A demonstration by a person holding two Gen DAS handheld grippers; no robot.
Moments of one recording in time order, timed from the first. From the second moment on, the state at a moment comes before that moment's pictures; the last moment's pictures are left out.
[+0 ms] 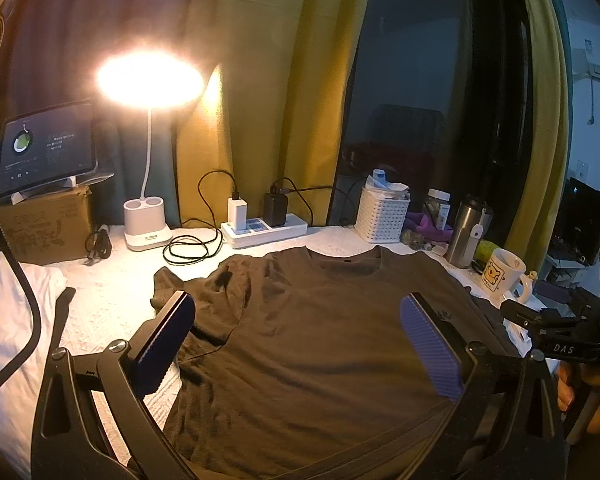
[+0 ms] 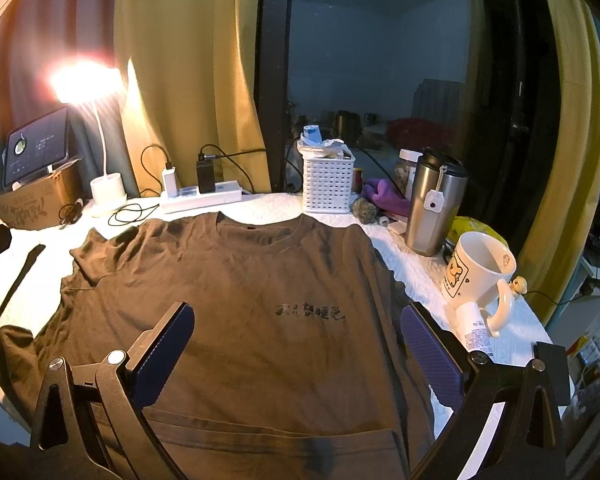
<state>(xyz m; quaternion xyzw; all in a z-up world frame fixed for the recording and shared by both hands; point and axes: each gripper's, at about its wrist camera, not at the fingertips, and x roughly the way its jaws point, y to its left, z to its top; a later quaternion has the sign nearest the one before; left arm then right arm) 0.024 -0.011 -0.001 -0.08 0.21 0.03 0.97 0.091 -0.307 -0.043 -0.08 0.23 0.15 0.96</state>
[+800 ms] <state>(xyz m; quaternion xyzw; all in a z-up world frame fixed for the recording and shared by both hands) 0.031 -0.021 -0.001 -0.08 0.22 0.03 0.97 0.091 -0.308 -0.043 -0.08 0.24 0.15 0.96</state>
